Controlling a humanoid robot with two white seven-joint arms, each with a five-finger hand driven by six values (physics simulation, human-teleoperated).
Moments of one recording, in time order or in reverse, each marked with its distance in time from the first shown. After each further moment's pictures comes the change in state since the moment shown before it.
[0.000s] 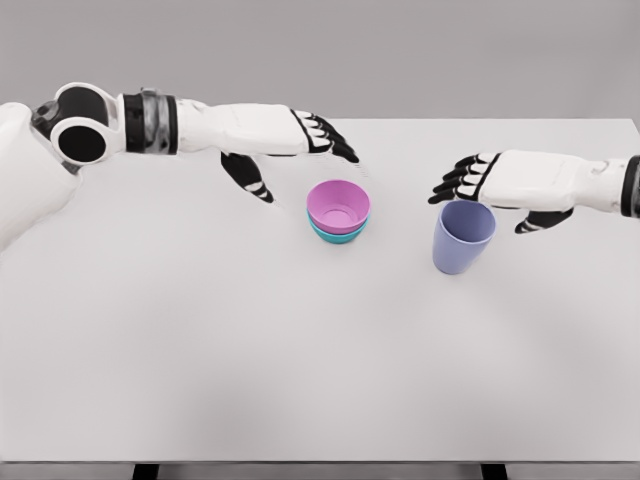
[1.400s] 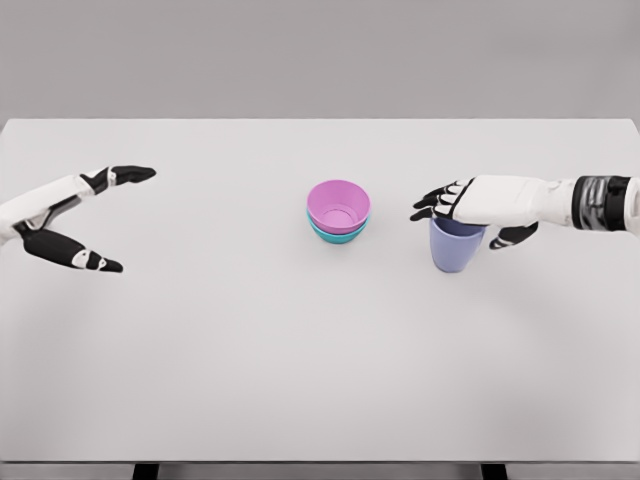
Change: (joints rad) left arm 0.689 0.417 0.434 -0.098 0.667 0.000 0.000; right arm -0.029 0.113 0.104 0.145 0.091 0.008 -0.006
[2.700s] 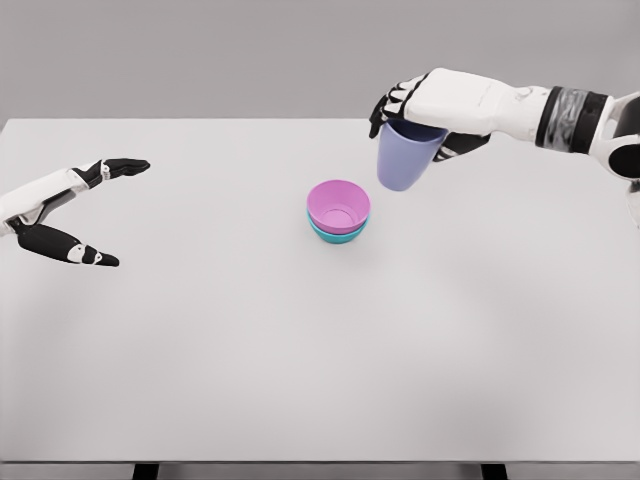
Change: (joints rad) left arm 0.009 -0.005 0.028 0.001 0.003 0.000 0.000; right arm -0.094 0.258 -0.230 0.043 0.021 -0.008 0.006
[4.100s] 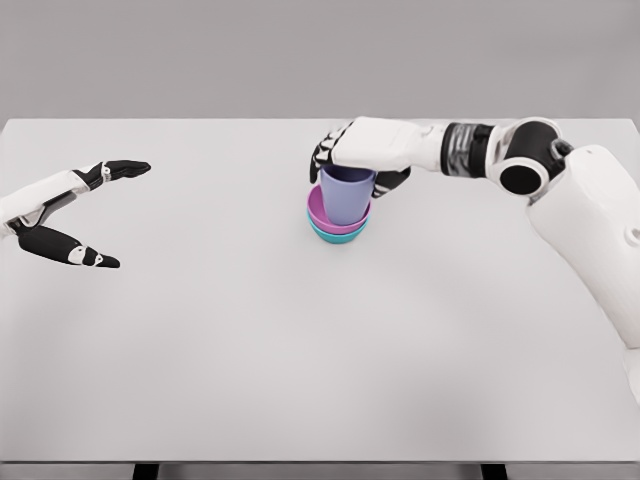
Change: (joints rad) left arm 0.005 0.000 0.000 -0.002 0.000 0.000 0.000; right arm -0.023 0.202 0.119 0.161 0.143 0.000 -0.001
